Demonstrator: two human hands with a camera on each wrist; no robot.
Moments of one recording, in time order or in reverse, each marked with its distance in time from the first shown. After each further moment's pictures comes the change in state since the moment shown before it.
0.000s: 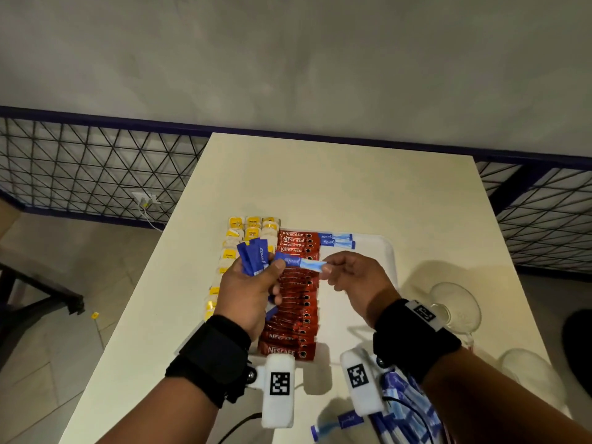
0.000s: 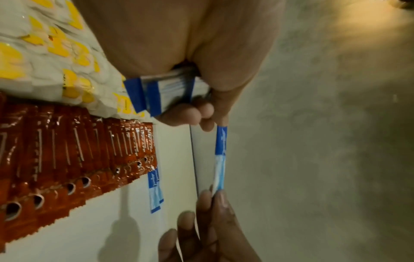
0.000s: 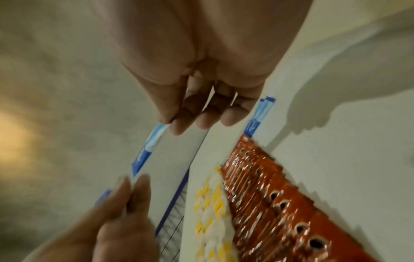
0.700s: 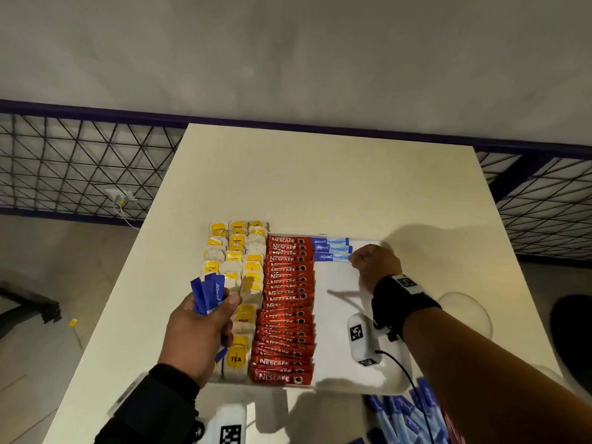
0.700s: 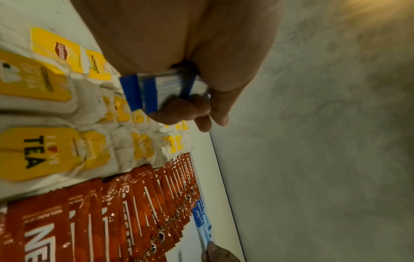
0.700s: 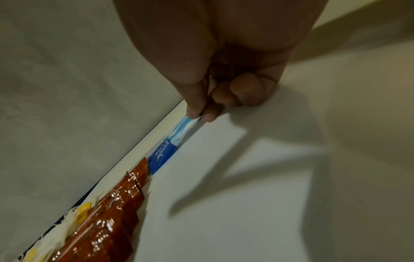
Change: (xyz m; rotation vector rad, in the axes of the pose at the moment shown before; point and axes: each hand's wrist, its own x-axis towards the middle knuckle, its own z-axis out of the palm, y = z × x) left_hand 0.024 -0.022 -0.056 0.246 0.121 -0.038; right_hand 0.105 0.068 -0.053 -0.604 0.306 0.262
